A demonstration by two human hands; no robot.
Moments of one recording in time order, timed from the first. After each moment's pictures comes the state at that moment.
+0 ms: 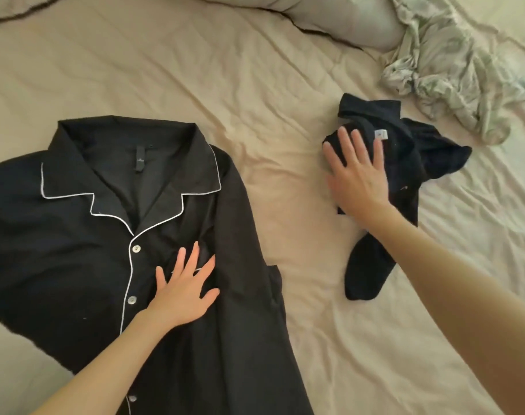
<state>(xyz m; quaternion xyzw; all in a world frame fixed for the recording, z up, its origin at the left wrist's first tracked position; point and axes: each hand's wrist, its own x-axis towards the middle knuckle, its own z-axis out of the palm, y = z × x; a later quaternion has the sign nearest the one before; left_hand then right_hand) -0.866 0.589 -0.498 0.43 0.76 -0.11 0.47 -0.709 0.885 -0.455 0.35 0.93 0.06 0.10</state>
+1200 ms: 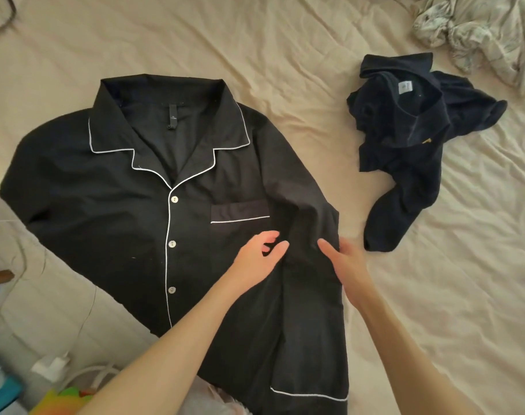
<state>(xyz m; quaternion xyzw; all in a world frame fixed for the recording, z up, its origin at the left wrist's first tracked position) -0.792 0.593 -0.463 0.22 0.74 0.26 0.58 -0.643 0.686 -0.465 0.66 0.47 -0.59 0.02</state>
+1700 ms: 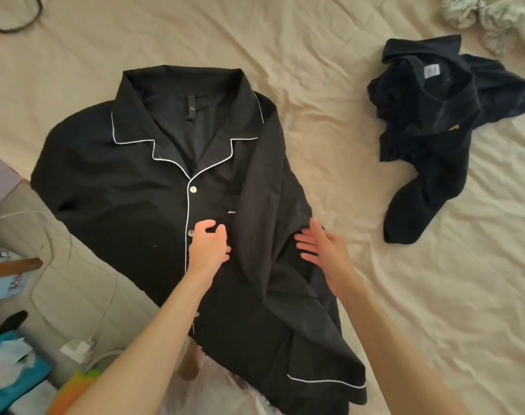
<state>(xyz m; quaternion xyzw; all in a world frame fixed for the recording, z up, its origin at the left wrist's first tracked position) -0.849 0.543 -0.466 -0.06 0.83 0.35 0.43 -0.687 0.655 -0.465 0.64 0.37 -0.67 -0.02</state>
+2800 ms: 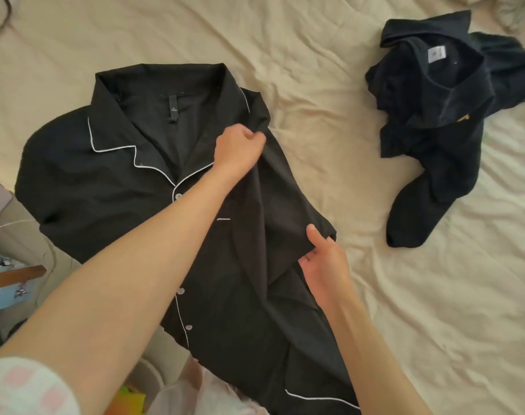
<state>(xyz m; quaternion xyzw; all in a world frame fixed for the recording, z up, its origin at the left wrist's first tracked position) -0.898 0.711 -0.468 0.20 0.88 0.26 0.35 -0.692 0.654 -0.469 0.58 0.08 -0.78 -0.20</state>
